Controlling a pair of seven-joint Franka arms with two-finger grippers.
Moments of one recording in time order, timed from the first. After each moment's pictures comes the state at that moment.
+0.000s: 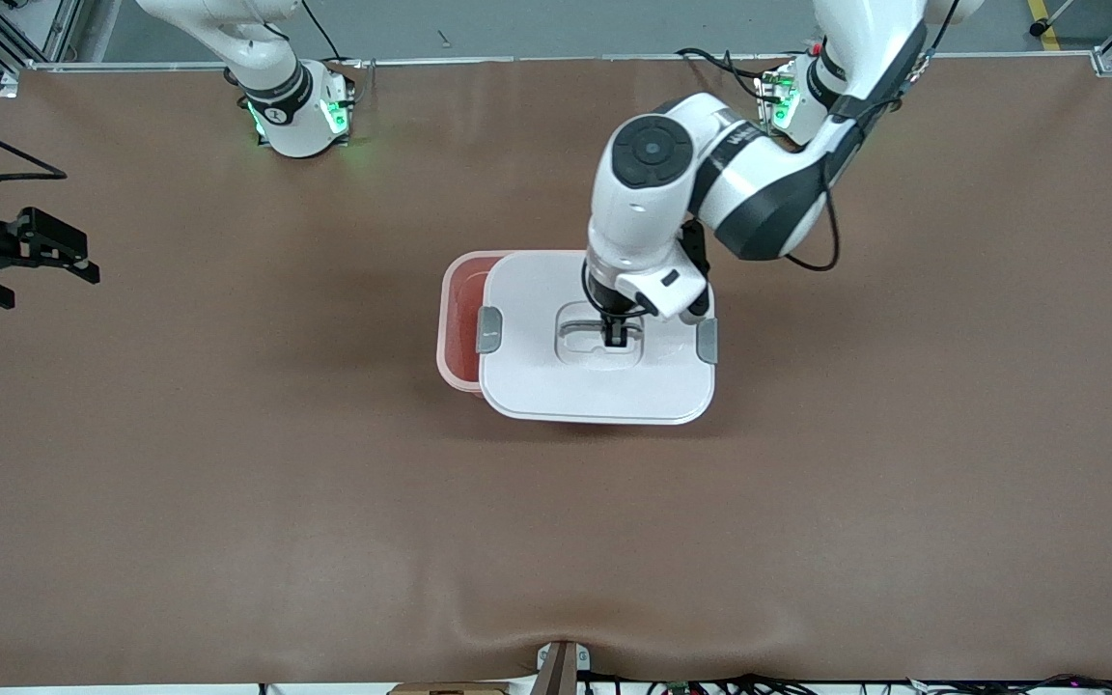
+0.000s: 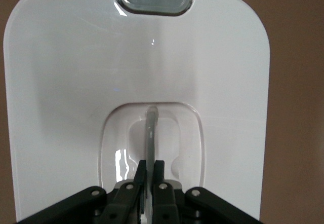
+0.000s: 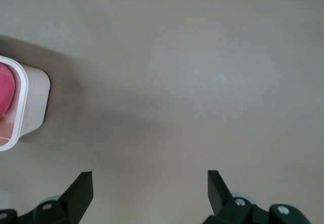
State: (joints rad) left arm -0.38 0.51 -0.46 -1.47 0.27 2.00 -2.42; right arm -0.04 0.06 -0.01 -1.51 0.06 1.57 -0.30
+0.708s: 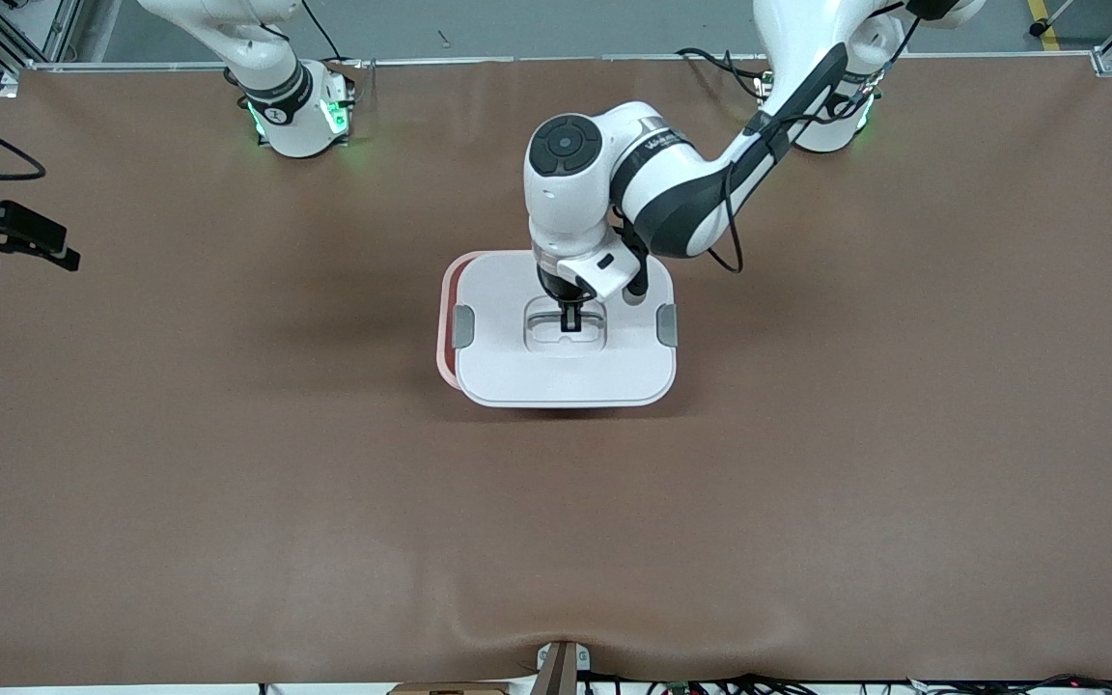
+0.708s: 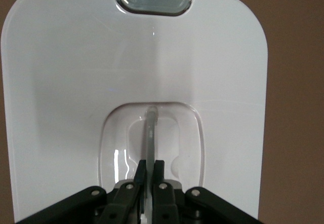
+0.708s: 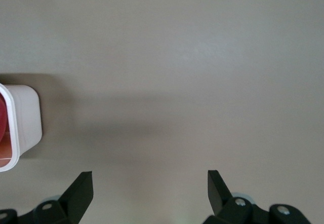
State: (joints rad) left arm -0.48 0.58 -0.46 -1.47 0.37 2.04 -2.61; right arm -0.09 -0.03 -0.02 -1.61 0.04 1.54 -0.11
